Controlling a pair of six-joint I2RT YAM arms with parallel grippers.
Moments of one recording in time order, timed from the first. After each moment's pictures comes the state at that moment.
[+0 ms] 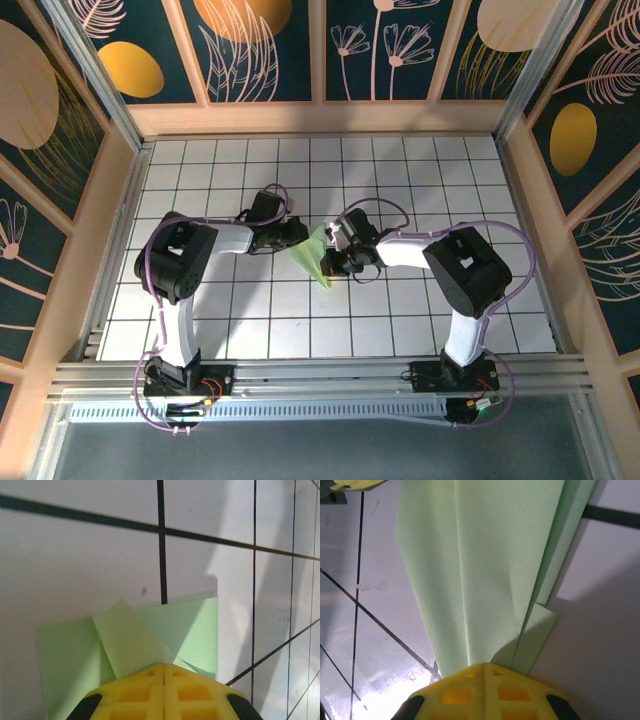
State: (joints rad) left arm -0.44 1.98 1.01 0.14 0.44 -0.74; right arm 0.68 1.84 0.93 -0.15 -0.45 0.47
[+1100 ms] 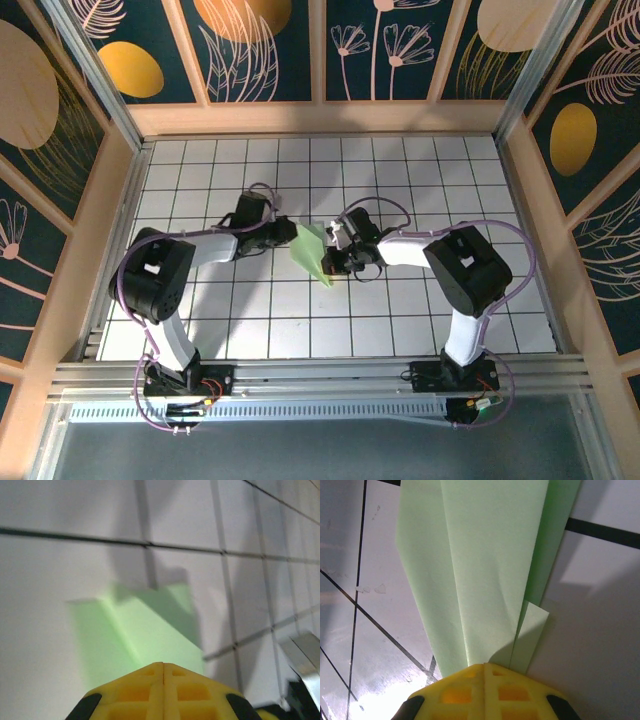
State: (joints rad) left arm -0.45 1.78 0.86 0.17 0.42 -0.66; right arm 0.66 1.84 0.93 -0.15 -0.46 0.44
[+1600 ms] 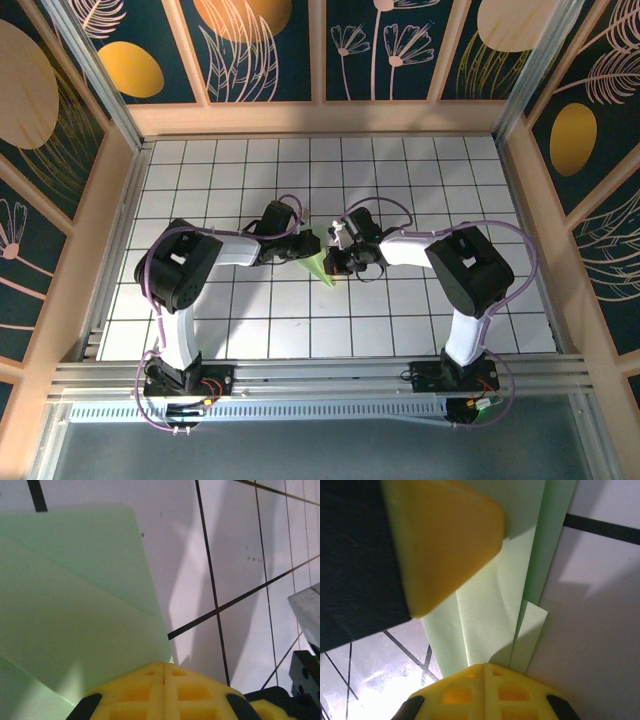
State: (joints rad) left arm -0.56 1.93 0.92 0.21 0.47 -0.69; right arm 0.65 1.83 0.92 -0.15 -0.47 0.44
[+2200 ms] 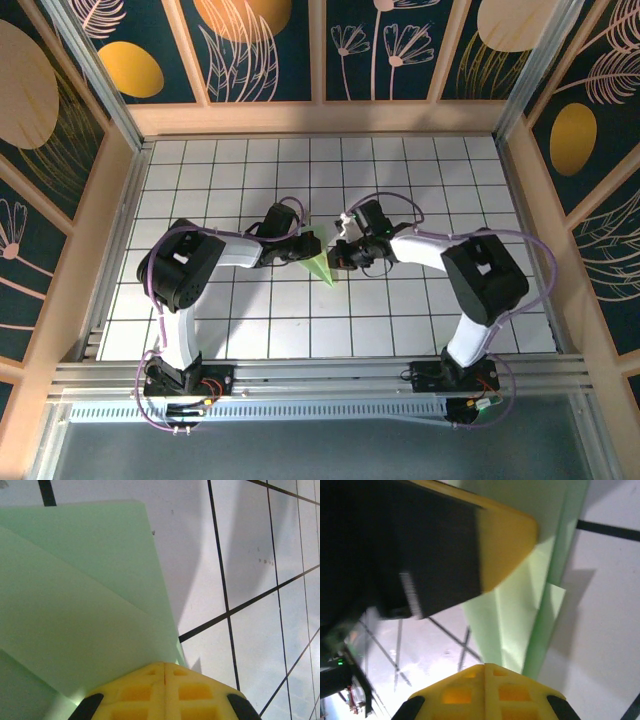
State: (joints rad) left arm -0.57 1.94 0.91 0.23 0.42 -0.70; right arm 0.59 1.71 0.91 -0.19 -0.60 0.49
